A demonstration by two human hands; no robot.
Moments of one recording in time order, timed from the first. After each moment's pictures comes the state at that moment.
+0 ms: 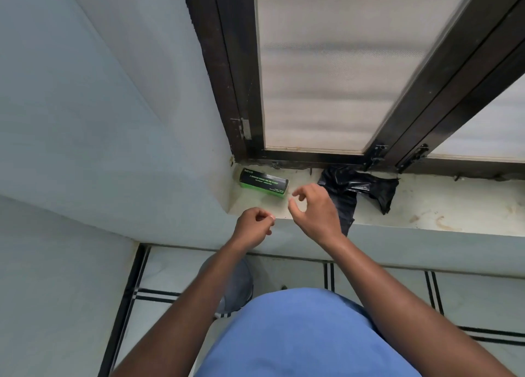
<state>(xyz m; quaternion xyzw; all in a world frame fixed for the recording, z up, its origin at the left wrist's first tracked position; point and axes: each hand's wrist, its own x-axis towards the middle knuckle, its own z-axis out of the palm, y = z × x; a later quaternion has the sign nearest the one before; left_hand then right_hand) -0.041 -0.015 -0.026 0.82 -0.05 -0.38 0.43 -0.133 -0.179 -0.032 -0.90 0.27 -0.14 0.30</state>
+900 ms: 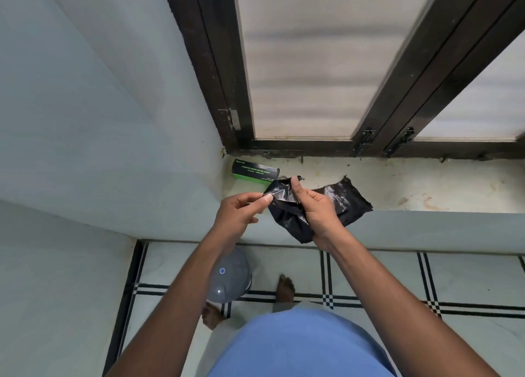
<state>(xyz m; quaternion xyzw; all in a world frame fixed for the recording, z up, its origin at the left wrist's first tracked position) -0.059 0.010 0.052 0.71 -0.06 -0.37 0.59 -0.168 -0.154 0.024 -0.44 0.41 -0.07 0.80</state>
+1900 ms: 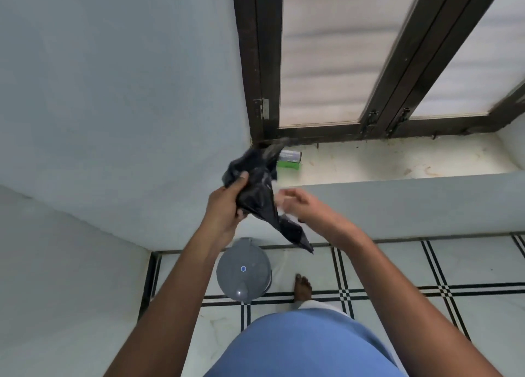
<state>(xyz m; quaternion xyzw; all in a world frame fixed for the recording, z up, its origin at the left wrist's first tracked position) -0.050 0.149 0.095 0.60 0.04 -0.40 0.69 -0.206 -0.002 0.106 -0.68 0.27 0.08 0.67</state>
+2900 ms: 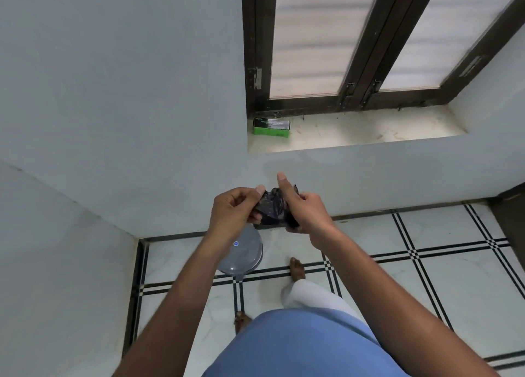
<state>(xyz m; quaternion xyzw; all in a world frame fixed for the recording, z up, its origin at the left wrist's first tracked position) -0.153 0.276 0.095 0.69 -0.13 -0.36 0.61 -0.270 0.143 0.101 -0.56 0.52 -0.06 0.64</state>
